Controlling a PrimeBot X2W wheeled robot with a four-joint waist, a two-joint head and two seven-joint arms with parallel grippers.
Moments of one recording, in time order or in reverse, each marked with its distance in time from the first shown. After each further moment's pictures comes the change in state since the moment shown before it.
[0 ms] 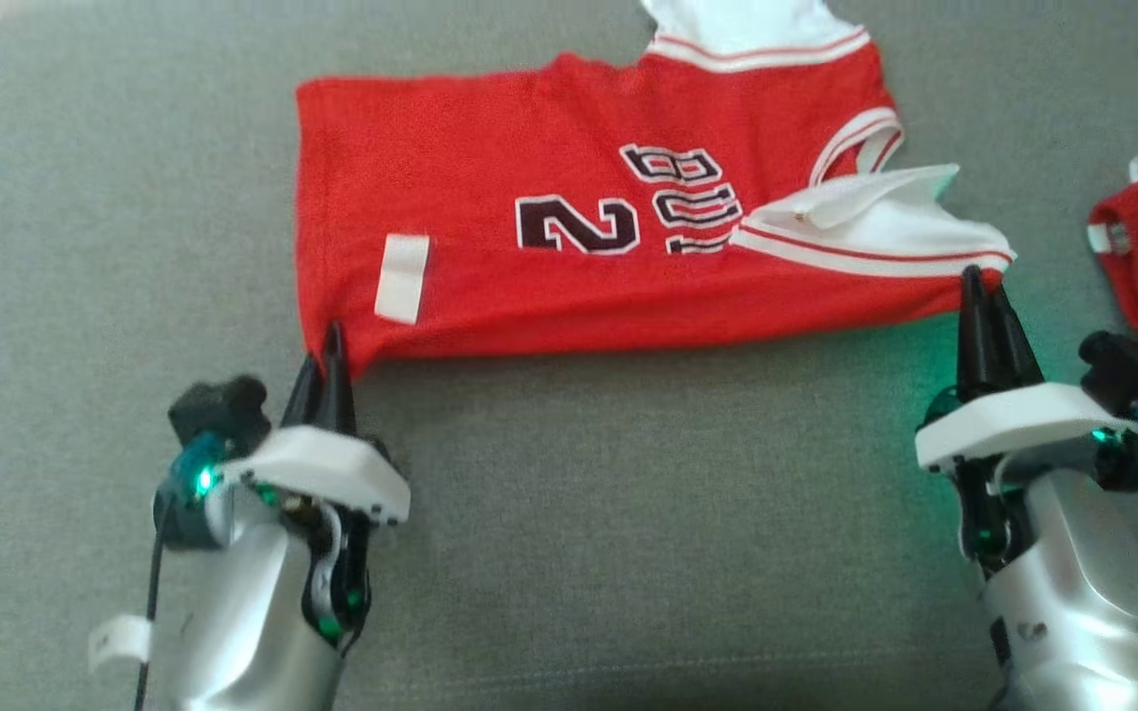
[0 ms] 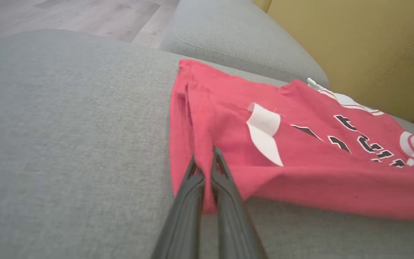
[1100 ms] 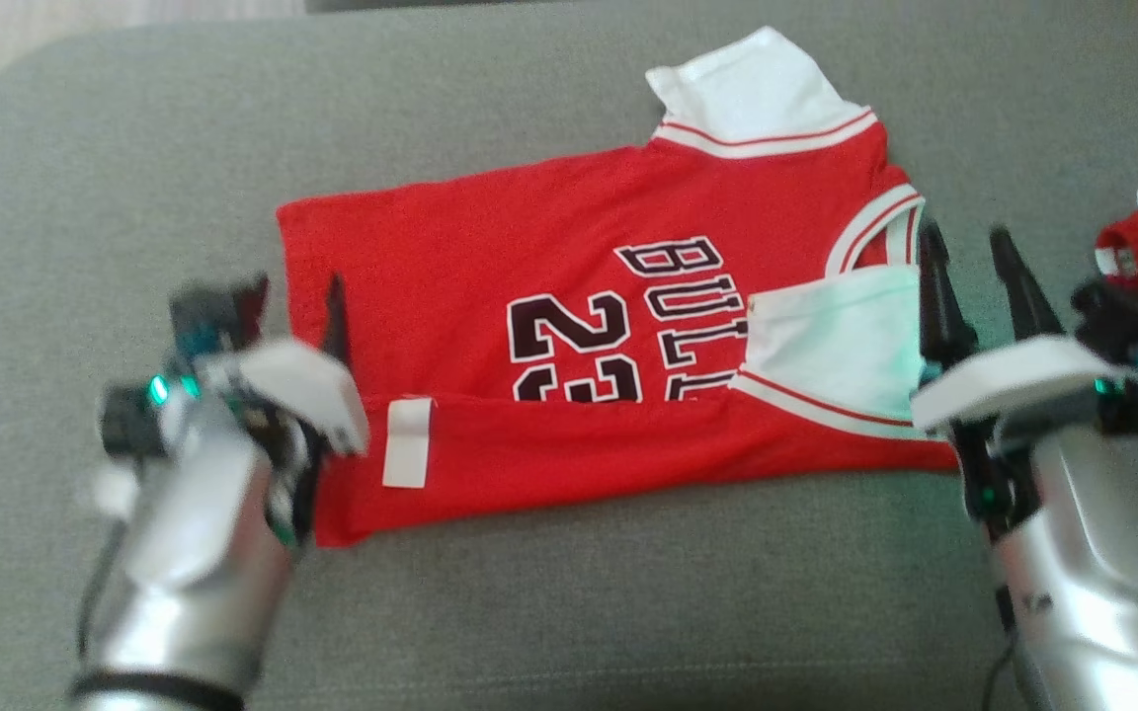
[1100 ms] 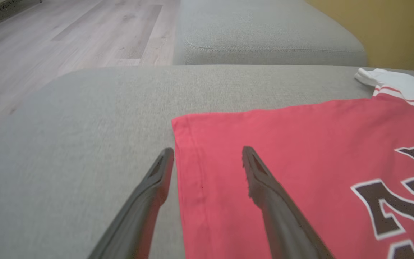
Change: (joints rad) left arm -0.200 0.075 -0.063 0.218 0.099 -0.008 0.100; right arm -0.013 -0.023 0.049 -0.109 -0.013 0.000 0.113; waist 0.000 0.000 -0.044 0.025
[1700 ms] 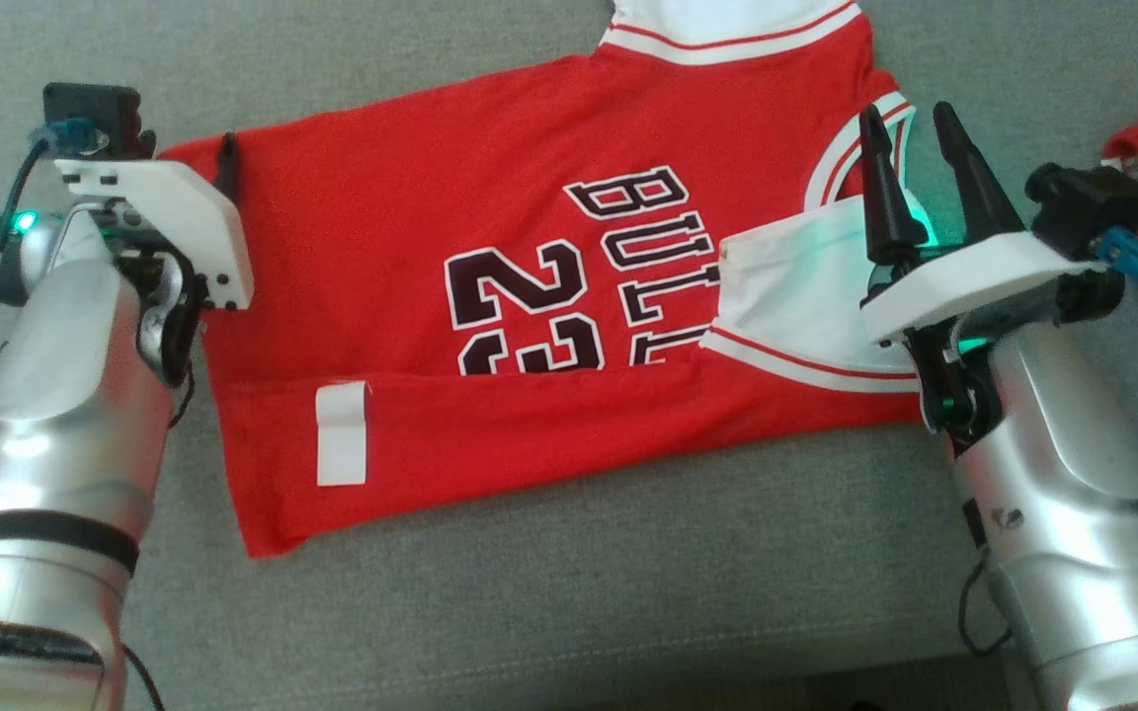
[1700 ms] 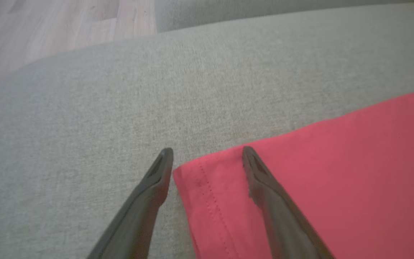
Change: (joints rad) left arm -0.340 0.119 -0.020 0.216 0.015 -0.100 0.201; right arm -0.178 0.002 0.134 0.035 0.036 0.000 -0.015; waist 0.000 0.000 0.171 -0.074
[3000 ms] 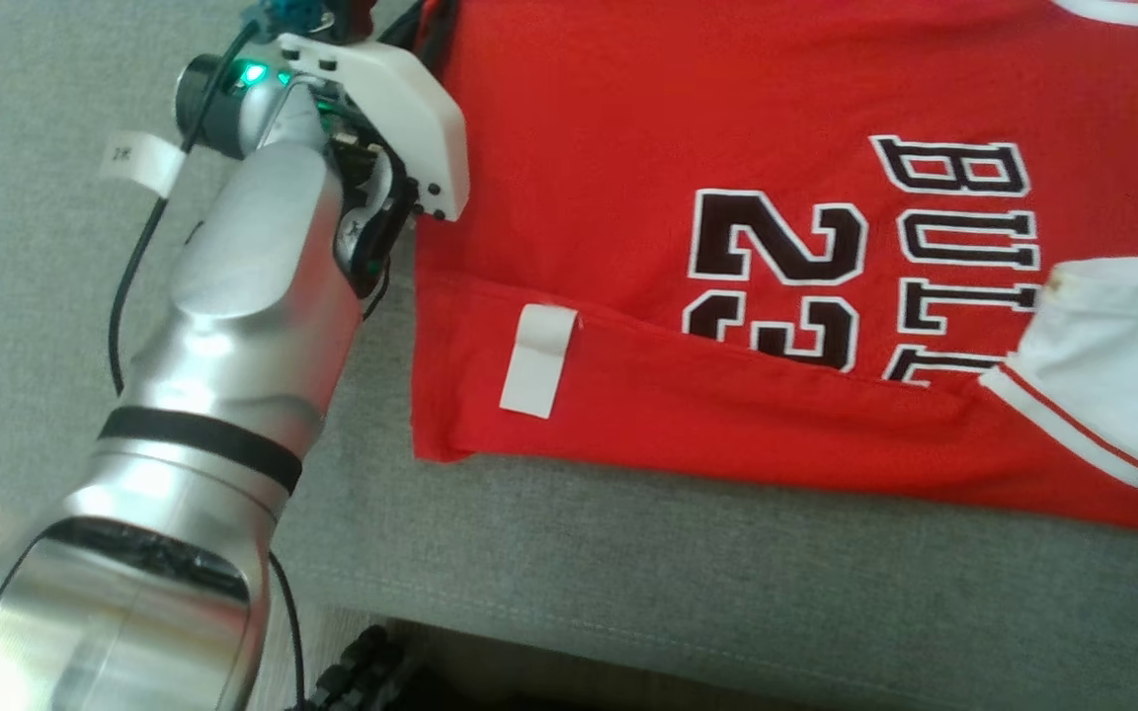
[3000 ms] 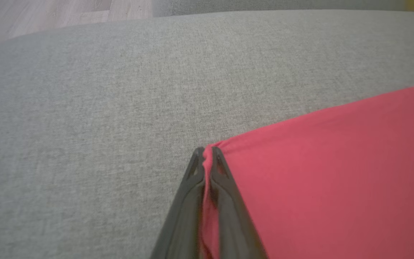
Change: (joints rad) left arm -0.186 -0.218 -0.152 0.033 -0.065 -0.086 -0.083; right arm -0.609 -0.320 0.132 0.480 -0.061 0.000 0.337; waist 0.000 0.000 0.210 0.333
